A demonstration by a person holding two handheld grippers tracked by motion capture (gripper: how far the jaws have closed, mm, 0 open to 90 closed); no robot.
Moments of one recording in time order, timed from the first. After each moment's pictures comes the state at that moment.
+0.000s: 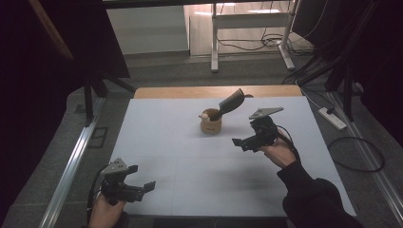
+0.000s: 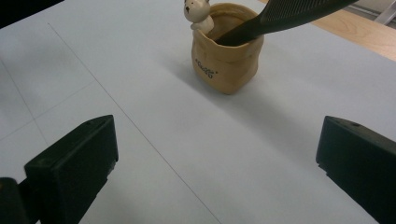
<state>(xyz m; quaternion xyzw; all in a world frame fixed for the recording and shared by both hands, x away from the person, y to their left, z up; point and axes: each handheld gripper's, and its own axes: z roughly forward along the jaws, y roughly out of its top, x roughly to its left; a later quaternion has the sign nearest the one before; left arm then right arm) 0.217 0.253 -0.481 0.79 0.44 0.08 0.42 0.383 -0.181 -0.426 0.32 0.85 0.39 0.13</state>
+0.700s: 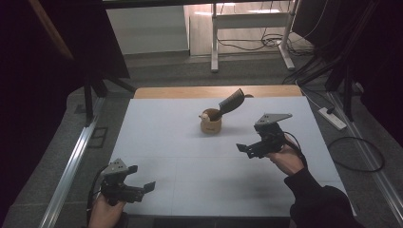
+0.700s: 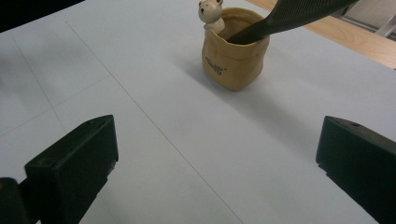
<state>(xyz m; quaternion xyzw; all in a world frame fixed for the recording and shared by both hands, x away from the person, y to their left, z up) 0.215 0.253 -0.481 0.79 0.44 0.09 0.42 0.360 -0.195 -0.421 0.30 0.85 0.41 0.14</state>
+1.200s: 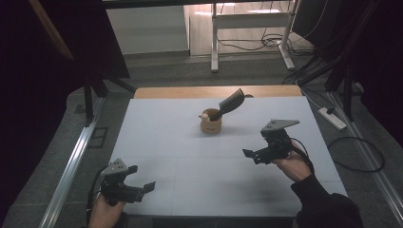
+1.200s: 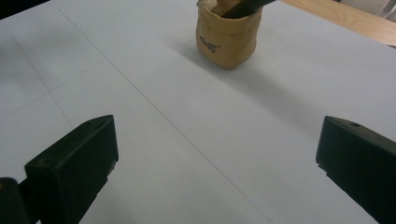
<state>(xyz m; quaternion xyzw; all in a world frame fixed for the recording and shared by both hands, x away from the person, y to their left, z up) 0.215 0.253 -0.481 0.79 0.44 0.09 0.42 0.346 -0.213 -0.428 0.32 0.85 0.40 0.14</state>
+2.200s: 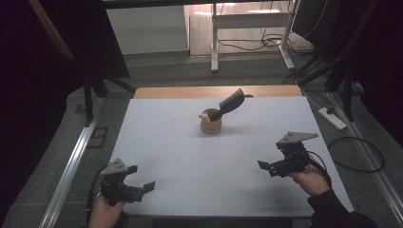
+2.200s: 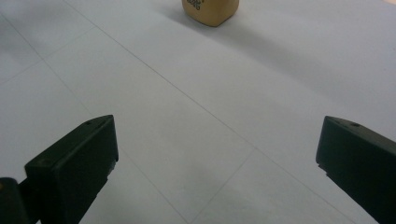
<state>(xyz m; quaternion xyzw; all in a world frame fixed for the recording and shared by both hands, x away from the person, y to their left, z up) 0.215 0.254 -0.481 0.79 0.44 0.09 0.42 0.316 -0.256 -0.440 0.35 0.84 0.38 0.13</state>
